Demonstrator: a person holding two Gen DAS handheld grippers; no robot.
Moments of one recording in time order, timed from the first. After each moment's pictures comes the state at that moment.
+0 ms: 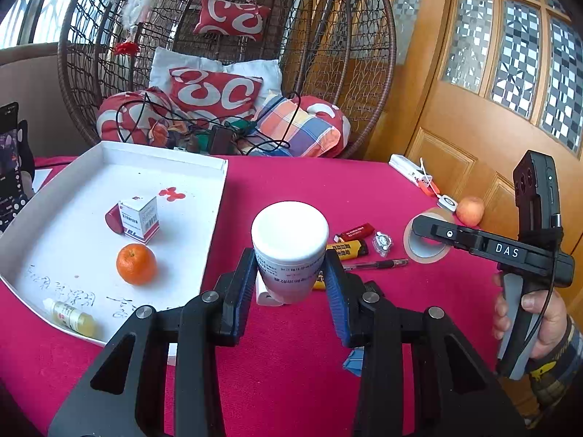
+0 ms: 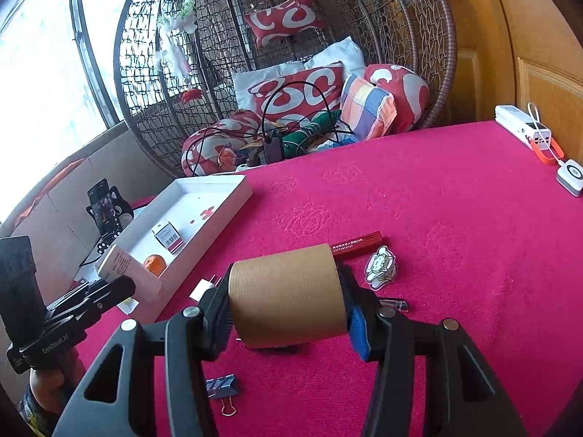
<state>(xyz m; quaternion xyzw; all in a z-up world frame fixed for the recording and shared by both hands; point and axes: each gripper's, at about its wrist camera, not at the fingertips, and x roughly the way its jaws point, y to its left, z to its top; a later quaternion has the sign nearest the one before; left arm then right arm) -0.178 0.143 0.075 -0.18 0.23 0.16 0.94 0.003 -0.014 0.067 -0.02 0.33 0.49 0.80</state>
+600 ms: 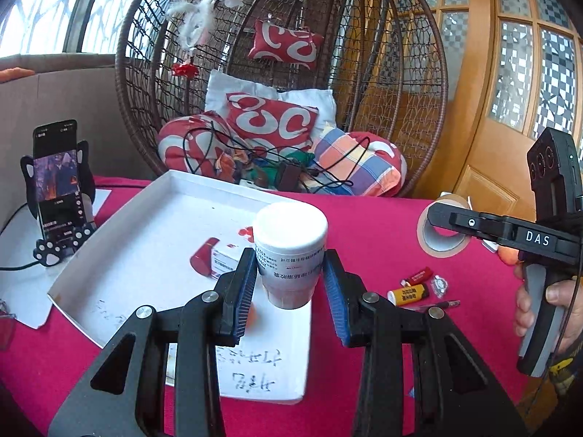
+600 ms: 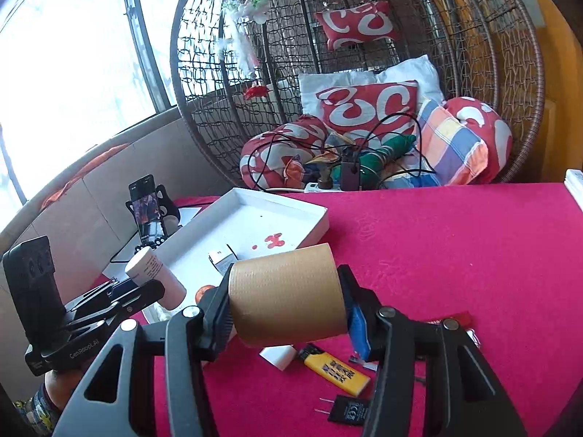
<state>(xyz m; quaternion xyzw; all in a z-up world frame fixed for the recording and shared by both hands) -0.213 0.215 0.098 -0.18 0.19 0.26 0.93 -0.019 0.082 0.110 -0.06 0.30 0.58 0.75</state>
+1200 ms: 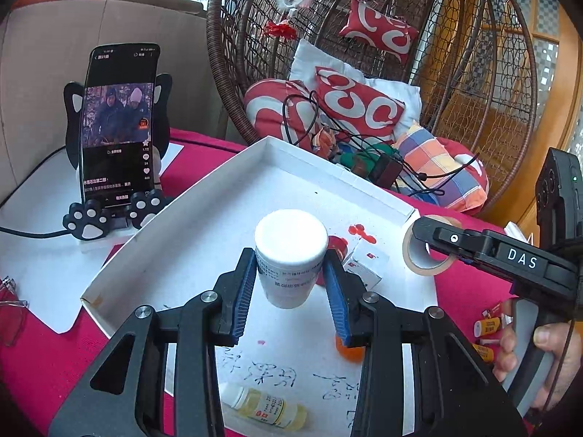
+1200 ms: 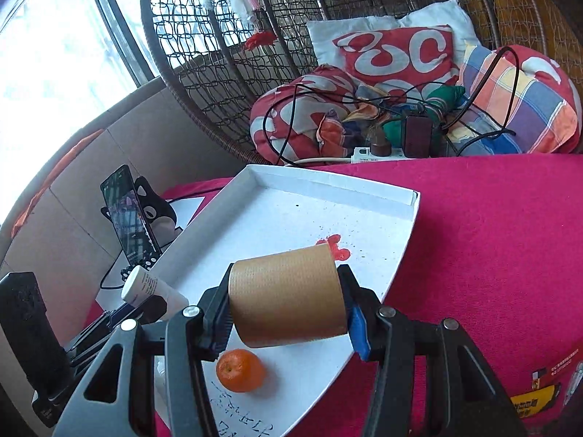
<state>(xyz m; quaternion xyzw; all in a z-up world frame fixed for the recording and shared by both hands) -0.231 0.316 0.046 -0.27 0.22 0.35 0.87 -0.031 0.226 0.054 -0.06 0.38 0.57 0.72</state>
